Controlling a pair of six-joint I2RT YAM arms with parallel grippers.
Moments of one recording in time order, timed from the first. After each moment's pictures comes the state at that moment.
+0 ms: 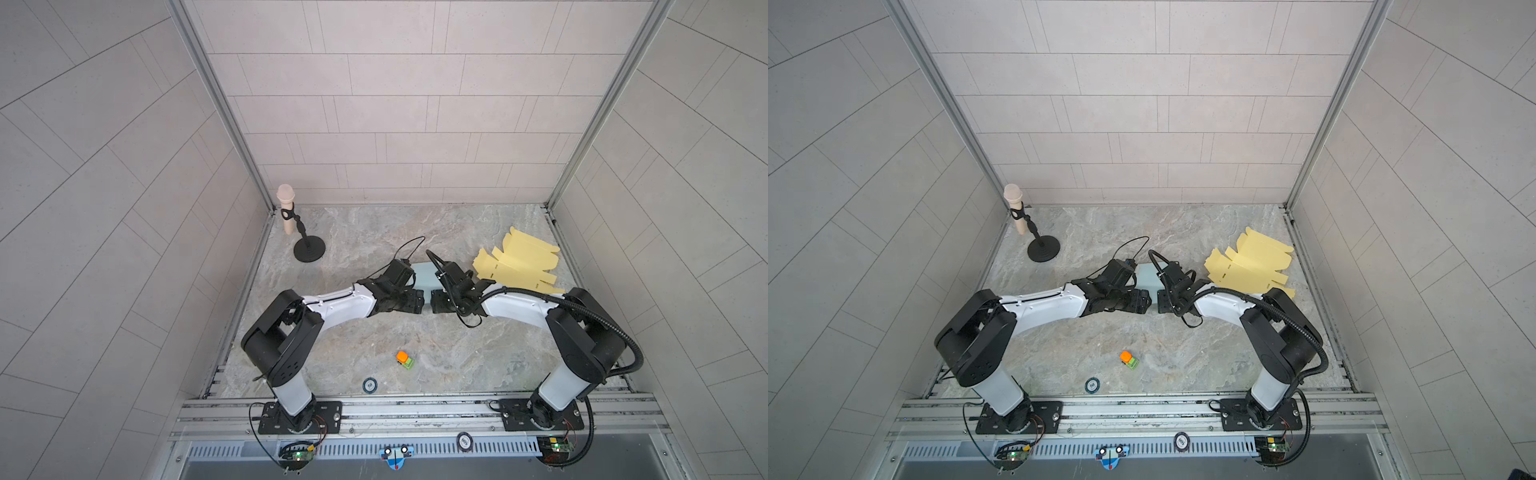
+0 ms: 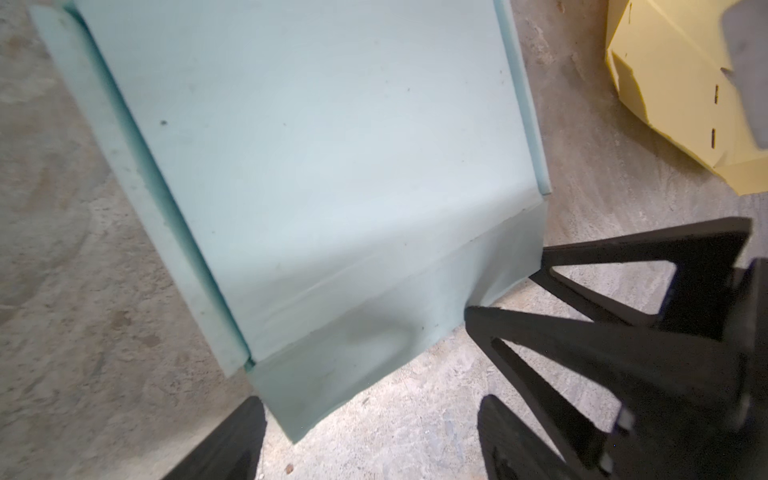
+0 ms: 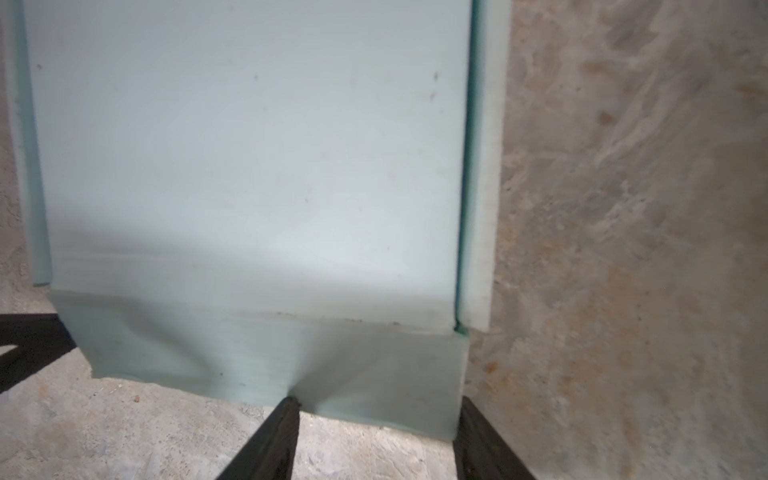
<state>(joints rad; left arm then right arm) -0.73 1.69 0.96 -0.23 0.10 -0.51 0.62 1.66 0.91 -0.29 0.06 0.57</state>
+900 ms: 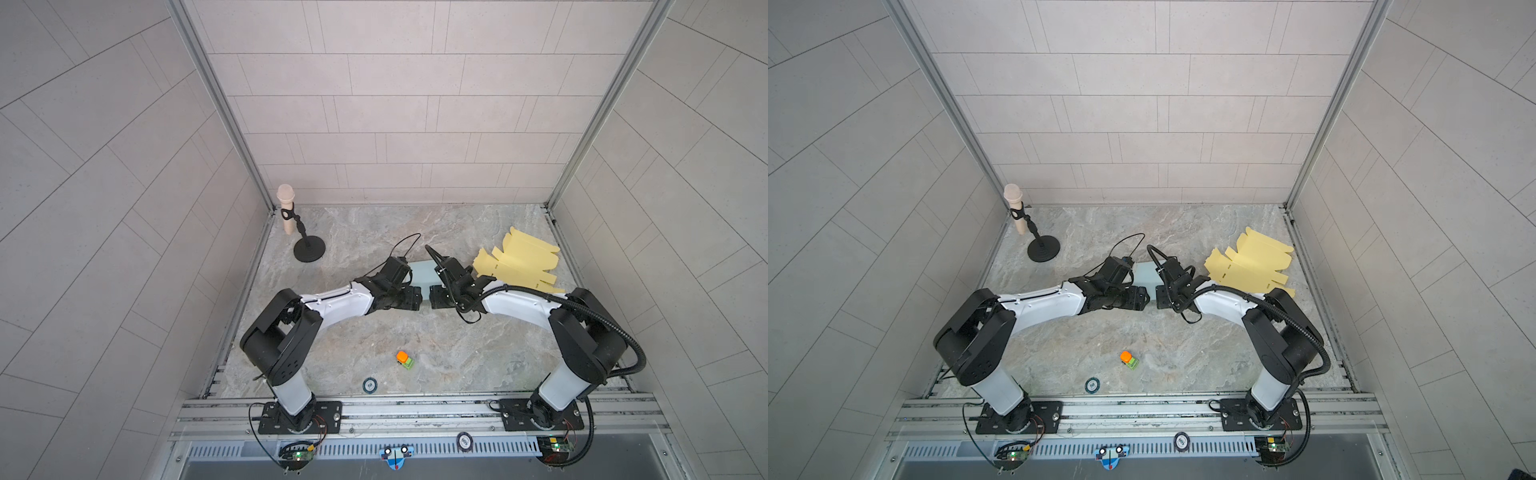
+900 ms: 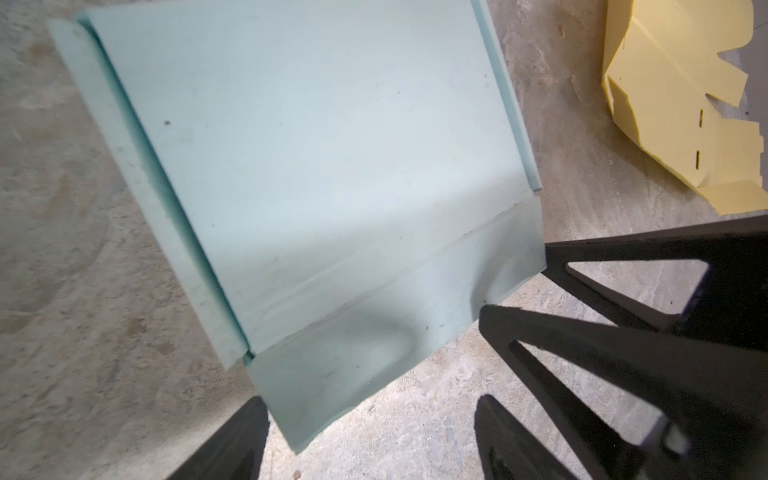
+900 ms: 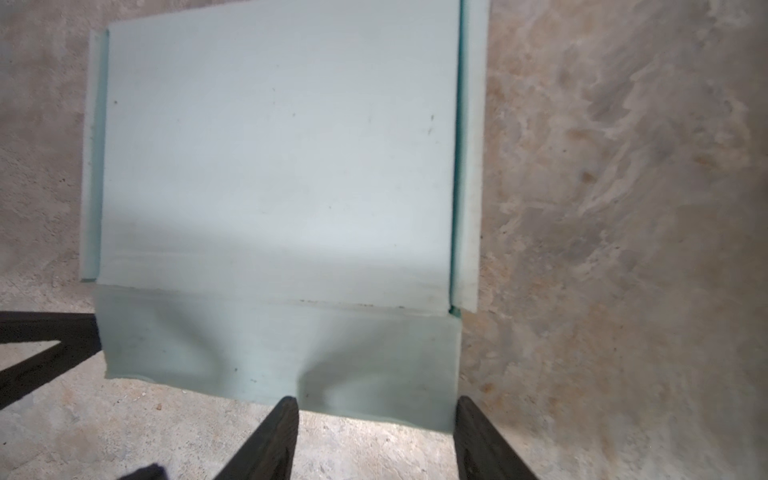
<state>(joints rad) -0.69 1.69 0.96 -0.22 0.14 -0.52 0.62 1.66 0.96 -0.32 0.08 0.53</state>
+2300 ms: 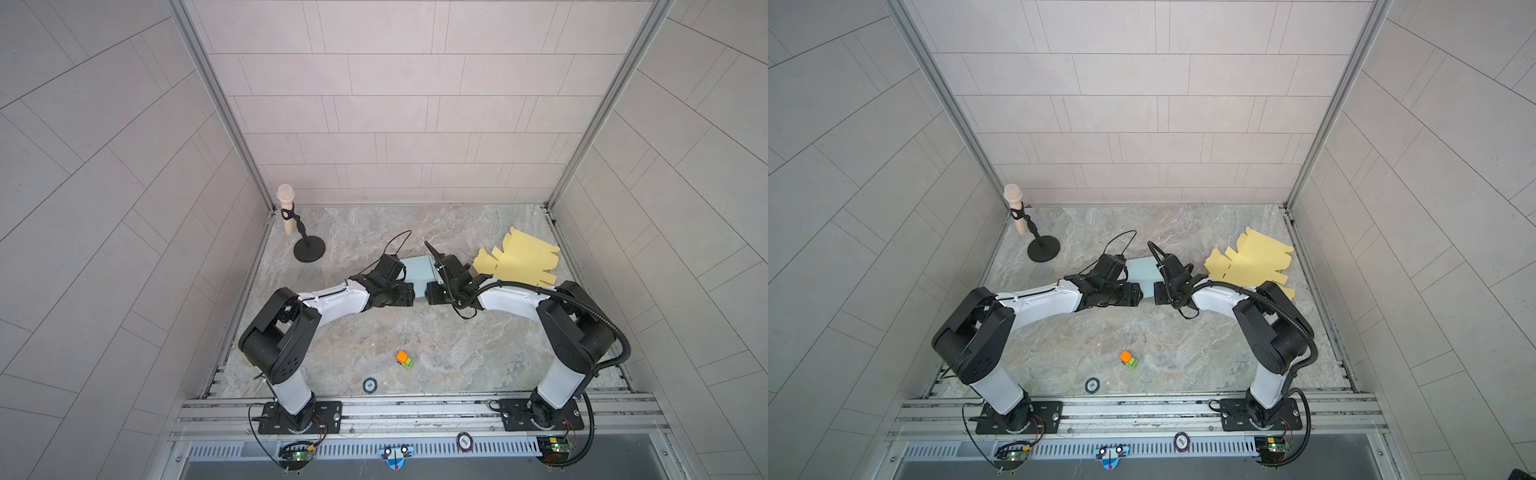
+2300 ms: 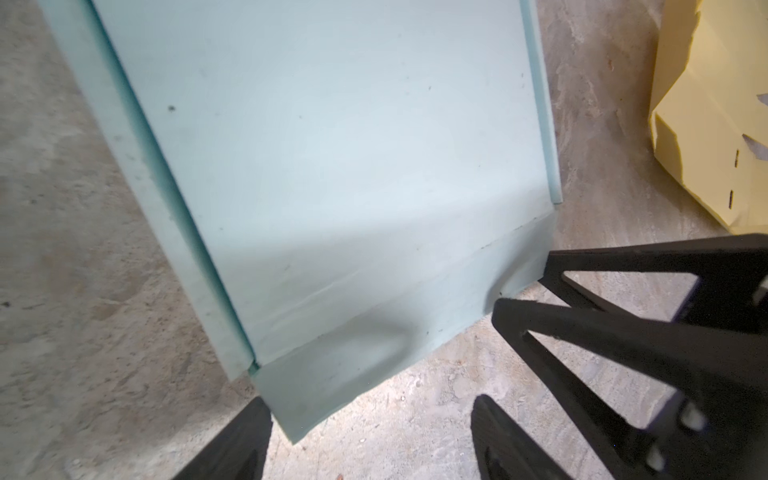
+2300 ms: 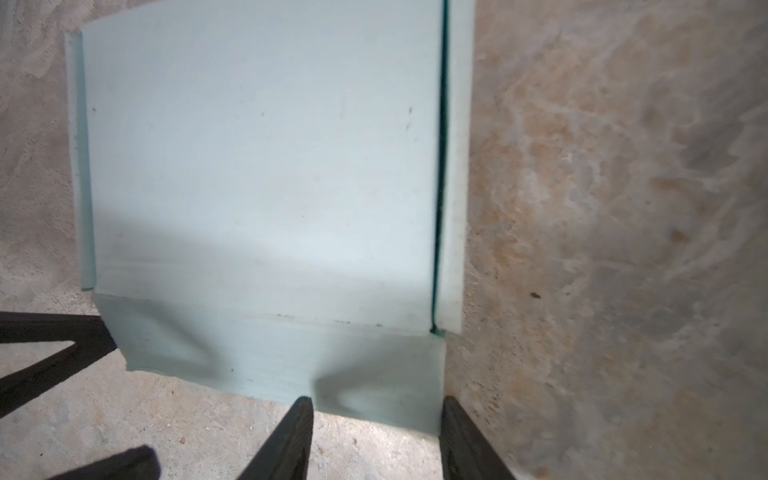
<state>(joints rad) -0.65 1.69 0.96 -0.22 0.12 -0.54 0.59 1.73 0.96 -0.19 -0.02 0.50</state>
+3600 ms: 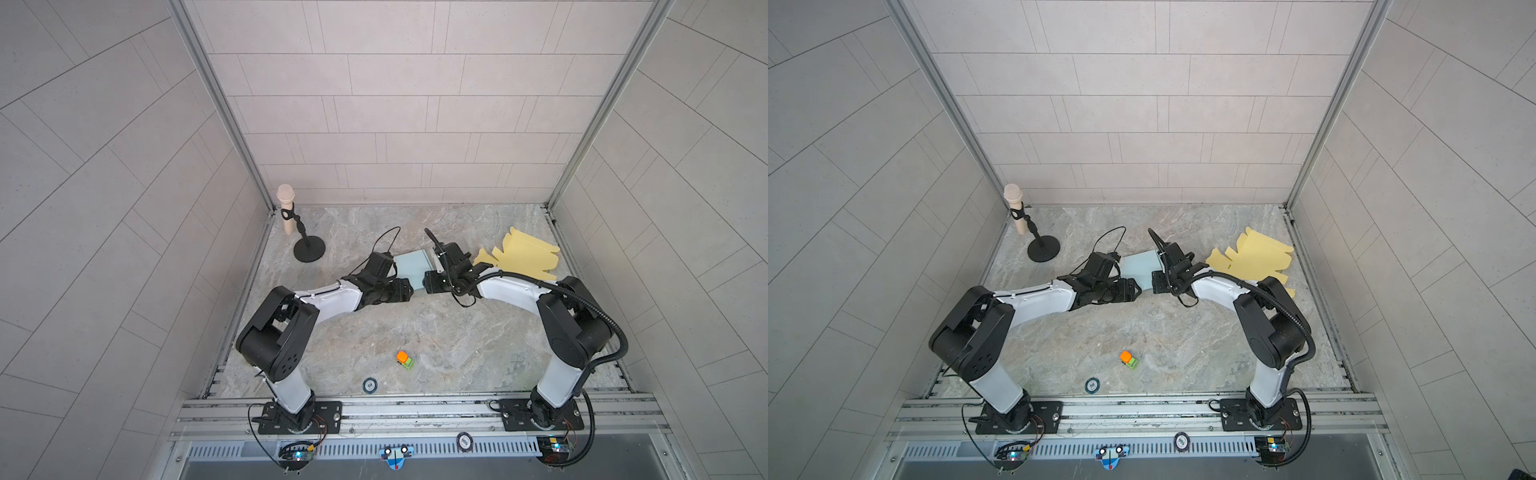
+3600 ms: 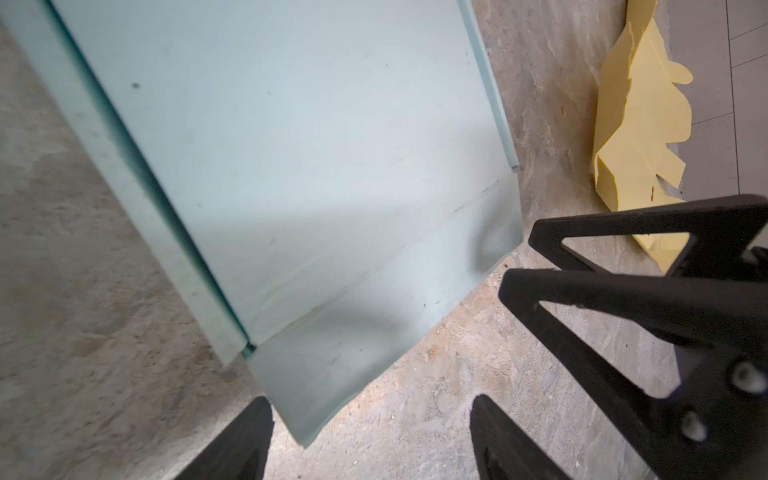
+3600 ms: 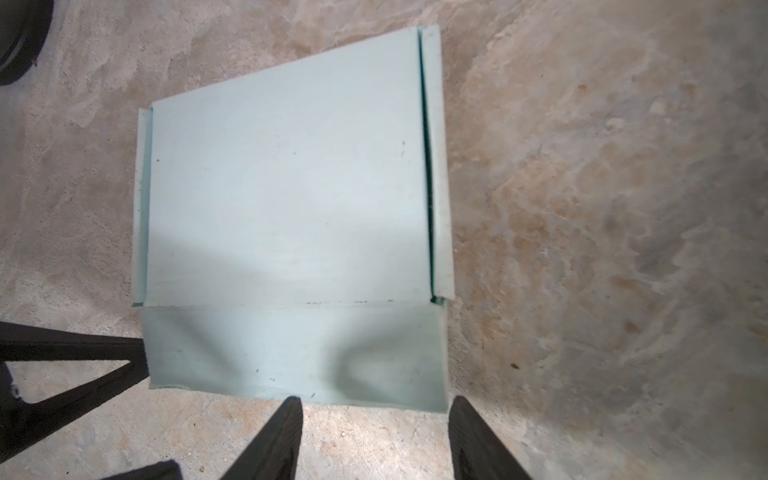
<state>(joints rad) -0.57 1.69 0.90 -0.10 0.25 -0.57 0.54 1.76 1.08 -0.26 -0.04 0.42</state>
